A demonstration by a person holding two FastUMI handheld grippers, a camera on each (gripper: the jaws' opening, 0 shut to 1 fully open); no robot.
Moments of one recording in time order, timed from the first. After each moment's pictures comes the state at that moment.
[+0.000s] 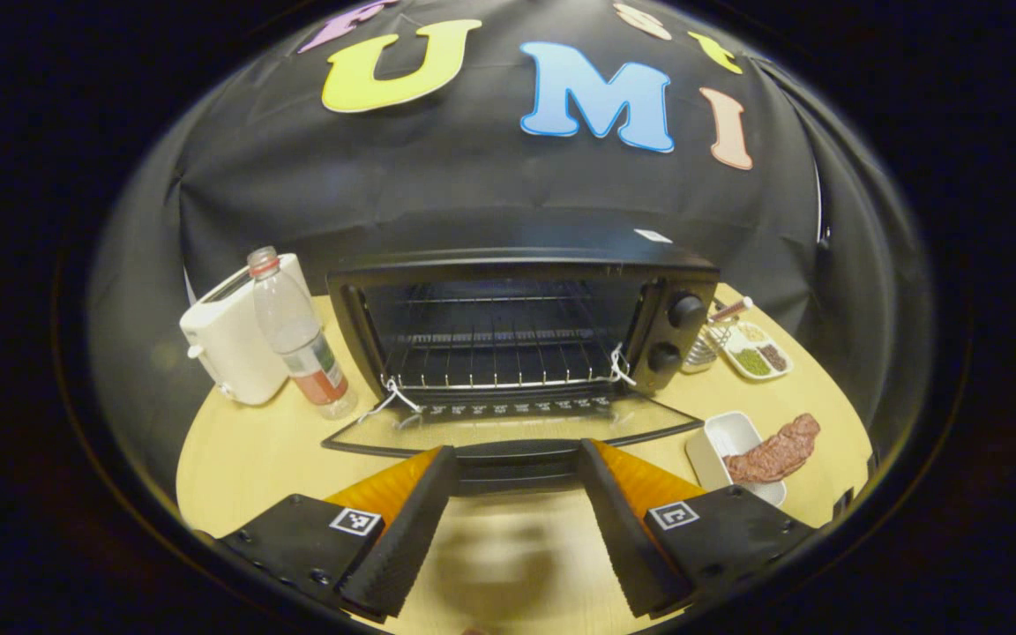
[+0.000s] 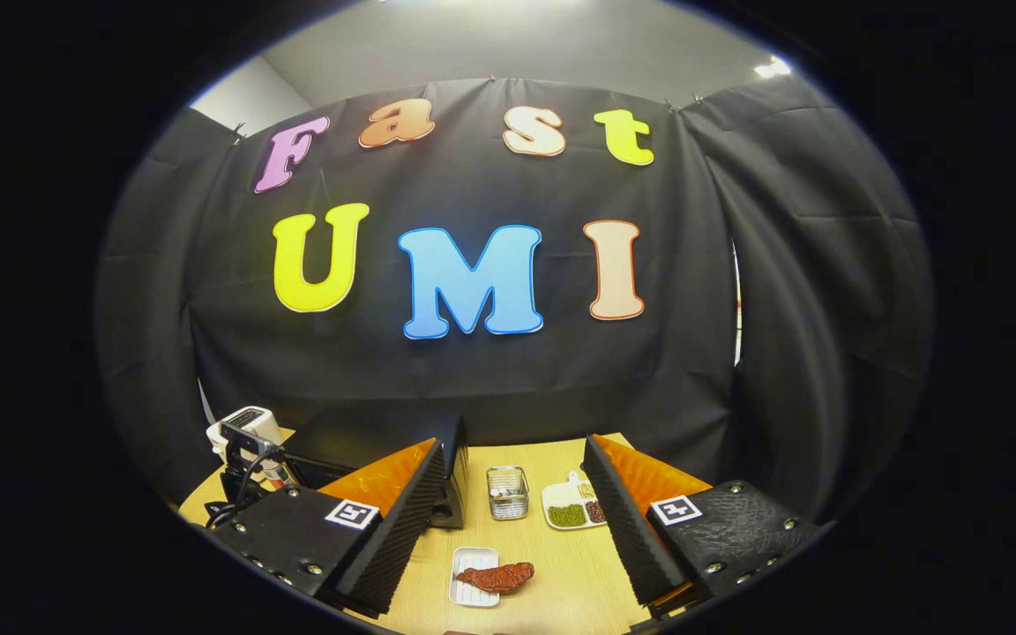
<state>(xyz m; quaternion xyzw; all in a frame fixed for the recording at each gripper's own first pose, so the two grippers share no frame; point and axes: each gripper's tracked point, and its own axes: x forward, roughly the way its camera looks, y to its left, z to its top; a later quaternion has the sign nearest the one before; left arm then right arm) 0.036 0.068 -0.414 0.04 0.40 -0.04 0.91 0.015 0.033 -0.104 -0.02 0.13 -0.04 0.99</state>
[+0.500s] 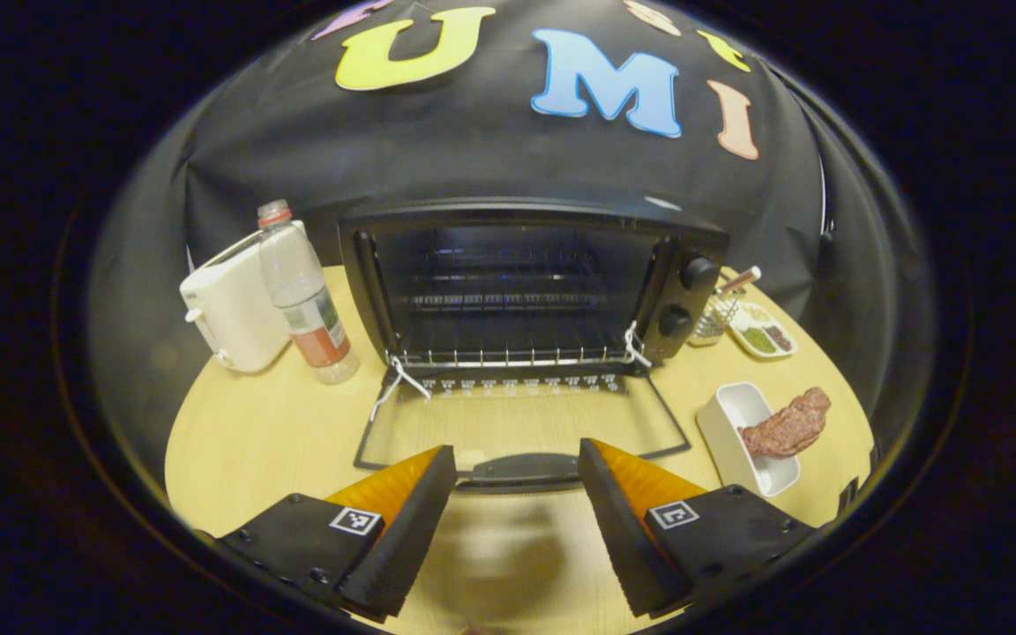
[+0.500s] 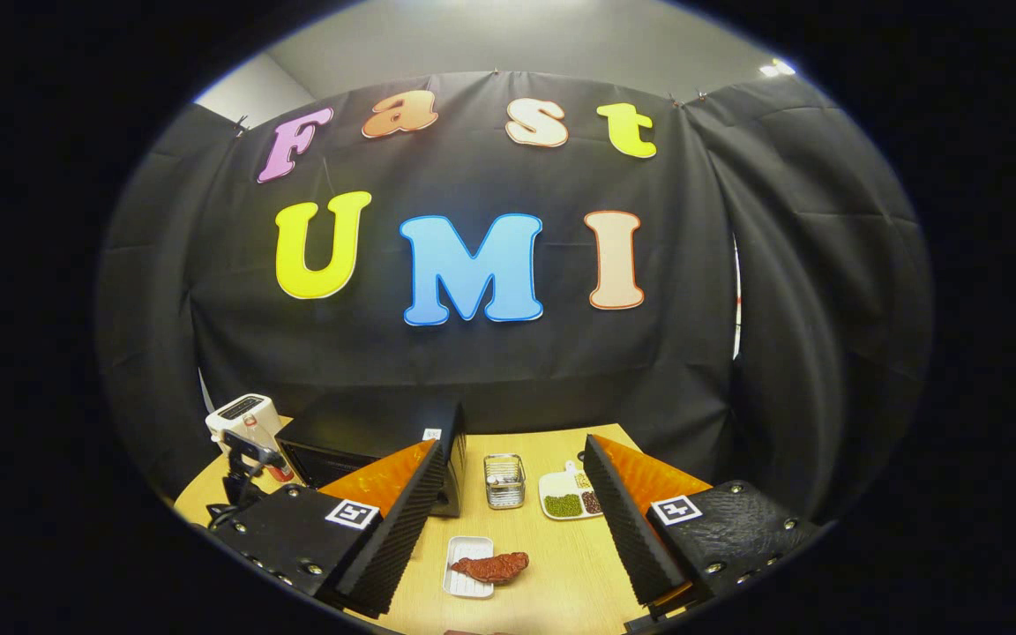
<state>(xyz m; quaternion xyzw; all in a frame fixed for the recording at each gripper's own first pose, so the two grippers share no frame) 0.024 0.080 -0.417 0.03 0.40 -0.04 0.91 0.006 0.026 -0.119 -0.03 0.15 -0.04 0.99</state>
